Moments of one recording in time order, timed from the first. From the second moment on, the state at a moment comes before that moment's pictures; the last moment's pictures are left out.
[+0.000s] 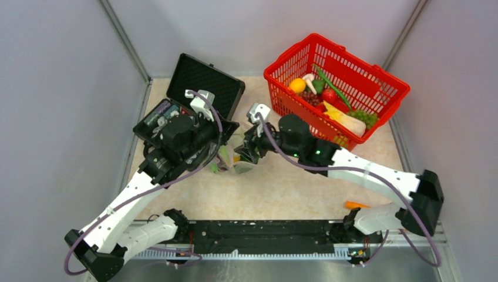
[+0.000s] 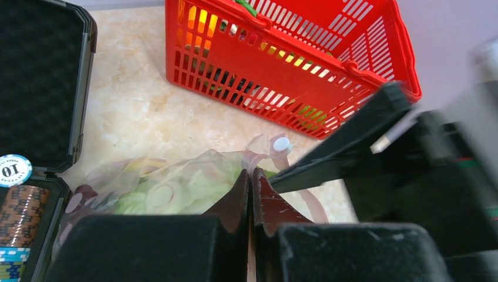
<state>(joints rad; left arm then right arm) -0.63 0.92 1.00 -0.23 0.09 -0.42 0.99 1.35 1.10 -0.01 -0.12 0.02</state>
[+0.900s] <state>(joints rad) -0.64 0.90 1.01 -0.27 0.05 -0.35 0.71 1.13 1.07 -0.19 -0.29 -0.13</state>
